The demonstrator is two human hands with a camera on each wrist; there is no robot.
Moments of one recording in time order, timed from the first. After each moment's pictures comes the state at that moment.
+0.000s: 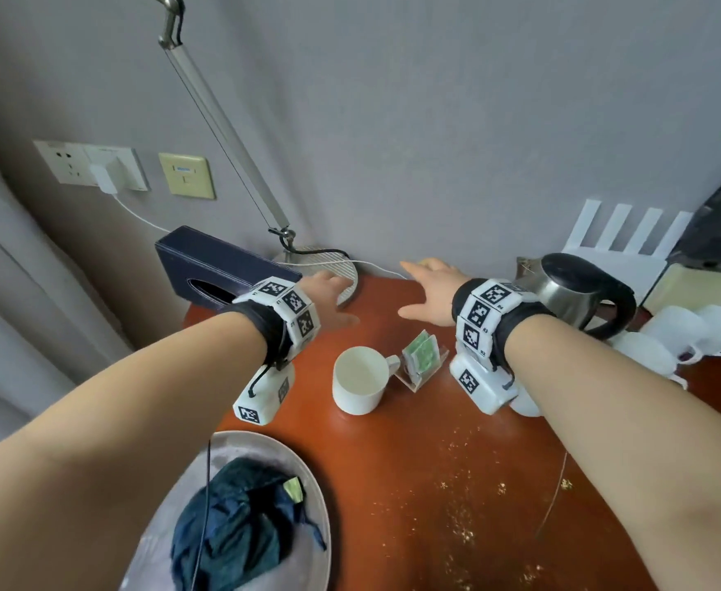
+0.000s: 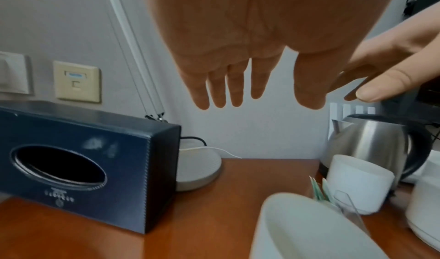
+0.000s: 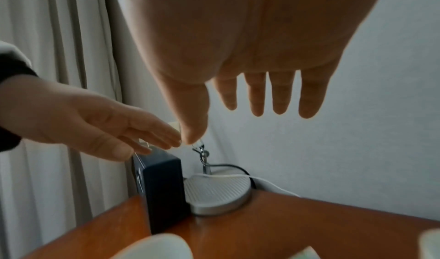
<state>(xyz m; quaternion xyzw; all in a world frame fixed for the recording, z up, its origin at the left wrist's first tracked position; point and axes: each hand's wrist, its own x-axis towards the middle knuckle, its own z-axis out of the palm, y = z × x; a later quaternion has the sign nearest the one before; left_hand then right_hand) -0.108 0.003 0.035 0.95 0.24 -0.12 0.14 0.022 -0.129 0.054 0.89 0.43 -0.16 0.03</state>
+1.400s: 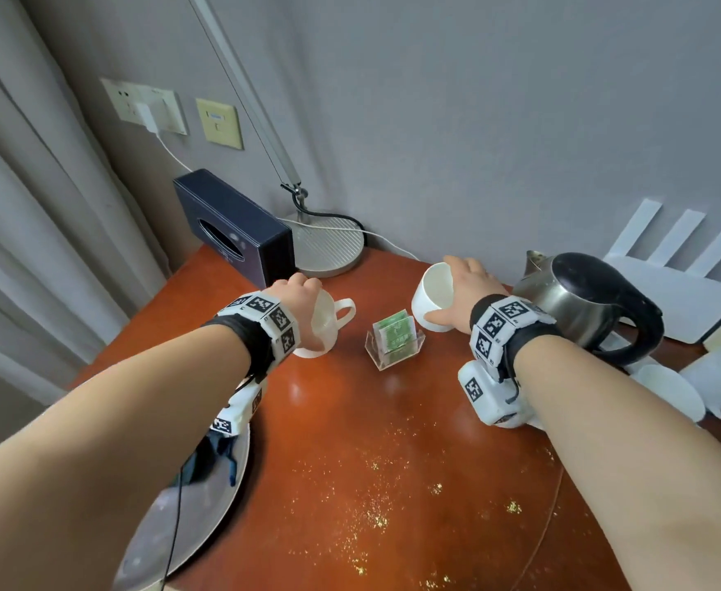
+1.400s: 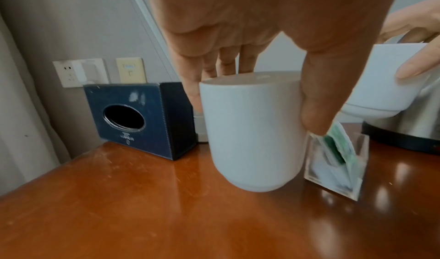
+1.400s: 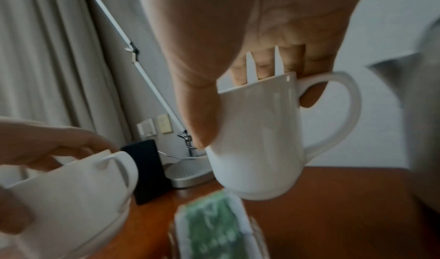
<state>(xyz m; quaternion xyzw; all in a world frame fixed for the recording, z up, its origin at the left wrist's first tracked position) -0.091 -0.077 -0.012 0.88 0.43 -0.17 0.09 0.111 -0.196 0.000 0.88 0.45 -0.14 -0.03</state>
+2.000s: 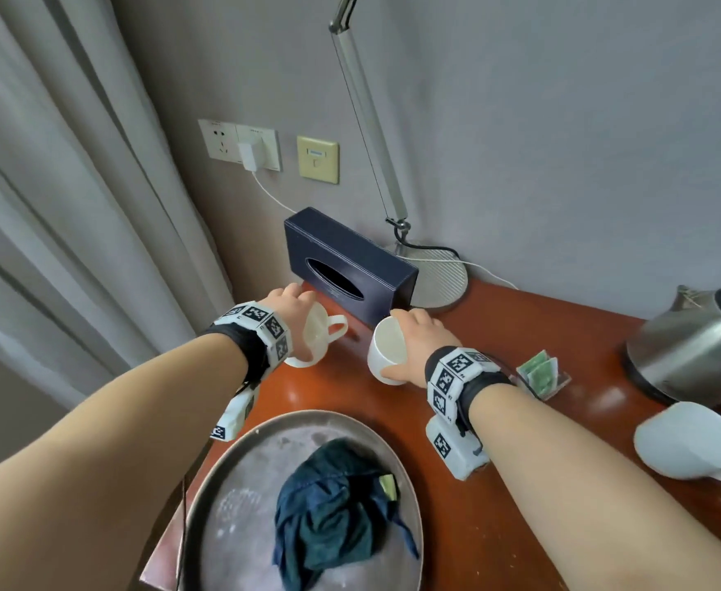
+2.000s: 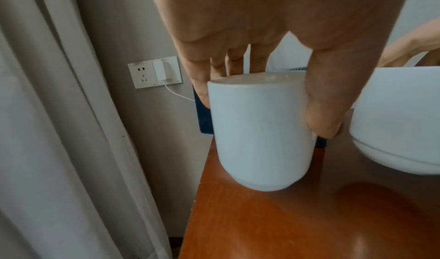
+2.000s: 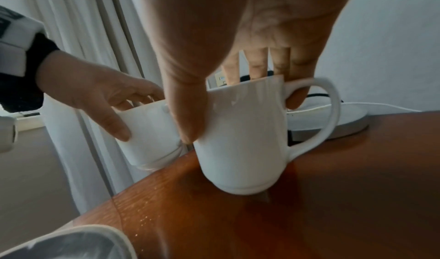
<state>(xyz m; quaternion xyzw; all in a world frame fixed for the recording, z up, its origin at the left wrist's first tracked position) -0.244 0.093 -0.008 0.89 0.42 -0.19 0.06 -0.092 -0.036 -0.033 0.83 0.52 -0.19 -0.01</state>
